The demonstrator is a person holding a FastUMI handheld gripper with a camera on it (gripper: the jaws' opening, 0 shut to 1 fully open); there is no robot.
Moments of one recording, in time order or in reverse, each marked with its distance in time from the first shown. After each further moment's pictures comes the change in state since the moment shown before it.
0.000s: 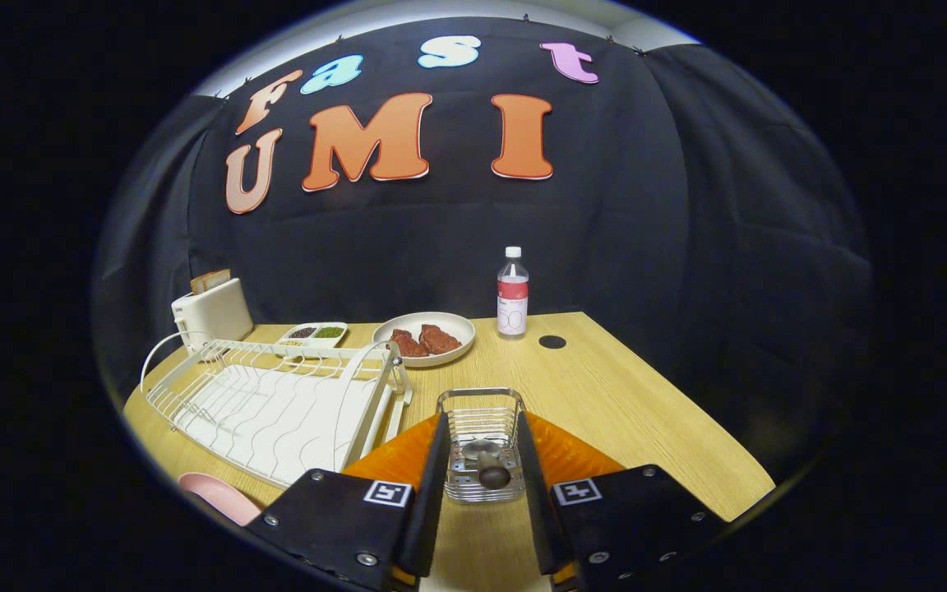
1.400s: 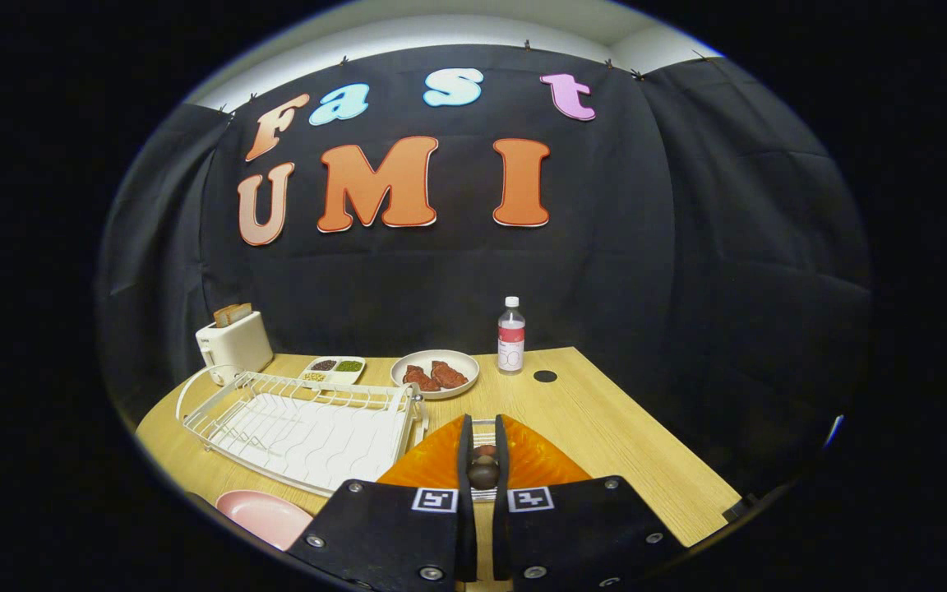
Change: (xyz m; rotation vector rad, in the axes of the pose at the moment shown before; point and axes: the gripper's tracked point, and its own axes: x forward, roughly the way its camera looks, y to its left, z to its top) arm -0.093 0.011 0.069 -0.008 -0.122 -0.003
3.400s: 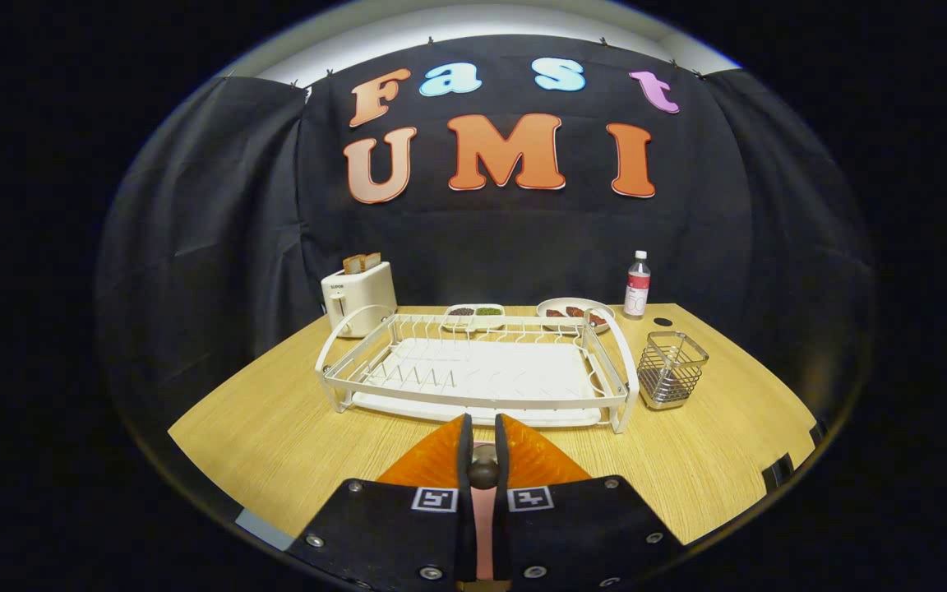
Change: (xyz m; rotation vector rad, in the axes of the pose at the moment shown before) arm -0.107 0.223 -0.097 -0.037 0.089 0.245
